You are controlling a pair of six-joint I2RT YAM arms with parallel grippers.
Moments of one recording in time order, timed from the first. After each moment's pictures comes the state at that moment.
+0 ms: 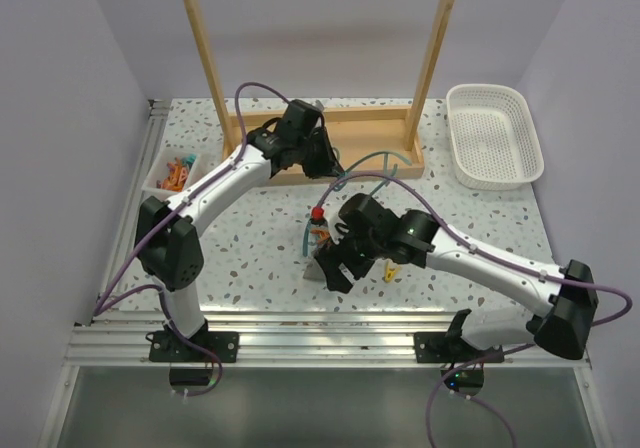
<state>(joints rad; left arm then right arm) -0.62 1.82 1.65 -0.60 0.22 -0.85 1.00 1.32 1.12 -0.77 -0.20 0.15</state>
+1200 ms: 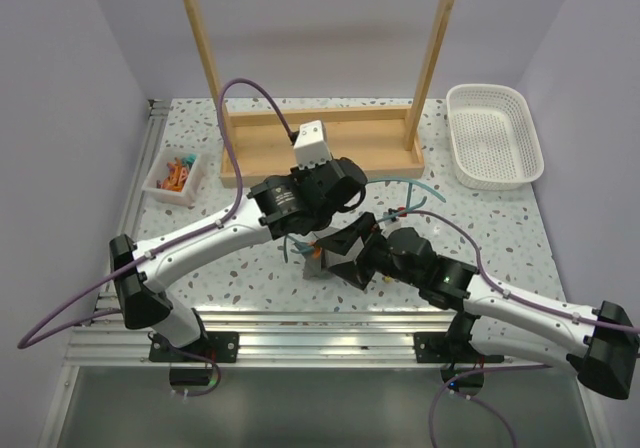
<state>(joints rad) -1.08 1.58 1.64 -0.84 -0.82 -1.02 1.00 0.91 0.55 -0.02 0.03 1.63</state>
